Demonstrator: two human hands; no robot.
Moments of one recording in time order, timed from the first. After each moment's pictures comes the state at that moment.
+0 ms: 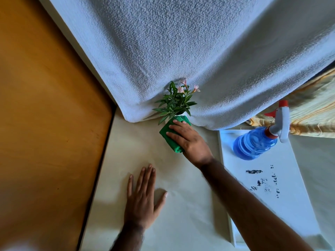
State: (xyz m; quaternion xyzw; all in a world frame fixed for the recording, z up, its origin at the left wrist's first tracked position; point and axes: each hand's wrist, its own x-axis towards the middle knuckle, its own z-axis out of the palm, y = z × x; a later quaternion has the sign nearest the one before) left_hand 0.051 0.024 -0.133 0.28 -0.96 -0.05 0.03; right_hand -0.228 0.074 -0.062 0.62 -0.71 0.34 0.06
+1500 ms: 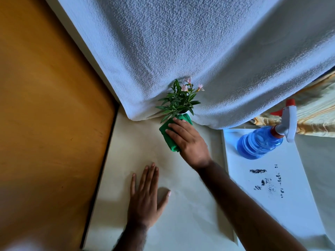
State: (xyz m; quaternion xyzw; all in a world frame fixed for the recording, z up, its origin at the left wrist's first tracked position) left_hand 0.050 0.025 -0.131 0.28 -0.96 -0.04 0.05; right_hand -0.207 0.063 -0.047 0.60 -0.73 0.32 0.10
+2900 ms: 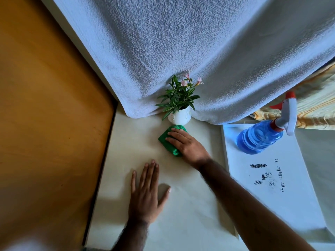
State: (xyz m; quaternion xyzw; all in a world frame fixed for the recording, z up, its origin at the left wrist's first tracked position) left_hand 0.050 0.025 -0.132 0.28 -0.96 -0.04 0.05; right_hand -0.210 0.072 -0.090 0.64 -0.73 0.25 -0.03
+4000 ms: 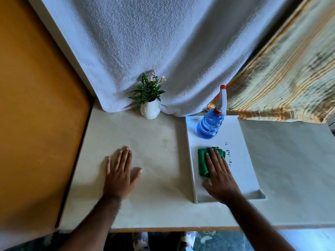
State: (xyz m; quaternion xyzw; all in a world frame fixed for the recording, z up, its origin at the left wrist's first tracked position) left_hand 0.042 0.037 -0.102 0.29 -0.96 -0.07 0.00; right_hand -0.180 0.343 -0.074 0.42 -0.90 0.07 -0.10
